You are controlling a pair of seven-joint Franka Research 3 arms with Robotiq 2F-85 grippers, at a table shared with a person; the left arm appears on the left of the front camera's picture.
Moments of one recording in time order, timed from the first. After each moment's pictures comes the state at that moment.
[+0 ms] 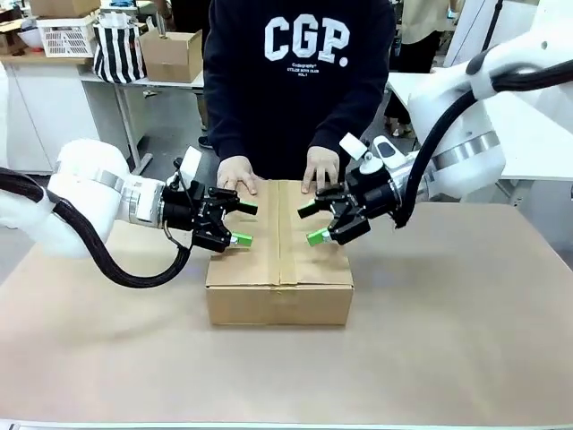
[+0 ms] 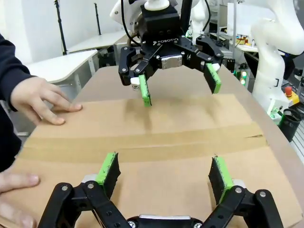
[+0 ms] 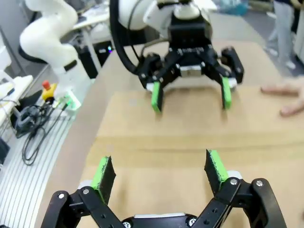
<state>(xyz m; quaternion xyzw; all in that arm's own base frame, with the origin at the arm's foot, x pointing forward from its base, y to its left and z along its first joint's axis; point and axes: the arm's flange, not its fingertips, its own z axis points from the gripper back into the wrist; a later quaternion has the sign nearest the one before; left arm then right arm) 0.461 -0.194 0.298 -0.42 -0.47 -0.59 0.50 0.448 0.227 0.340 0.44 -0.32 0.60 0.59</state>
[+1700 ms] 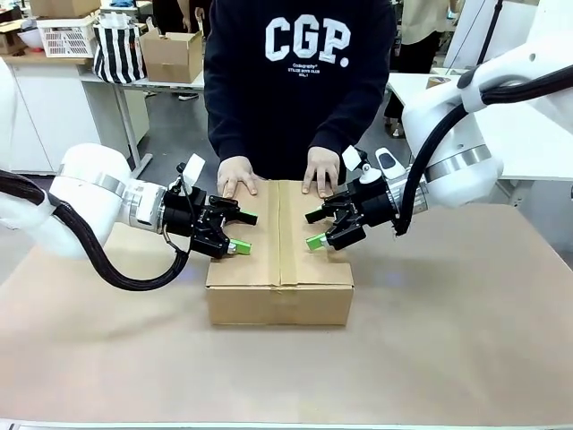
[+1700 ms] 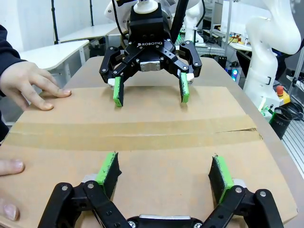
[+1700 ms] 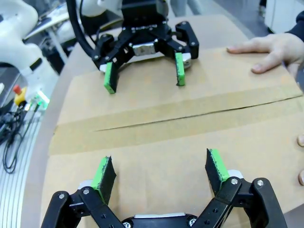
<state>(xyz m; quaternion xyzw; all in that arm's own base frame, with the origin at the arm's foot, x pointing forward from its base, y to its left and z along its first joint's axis) 0.461 -0.193 0.289 -0.44 -0.44 -0.59 0.51 0.455 0.221 0.322 0.39 -0.33 0.56 0.65</state>
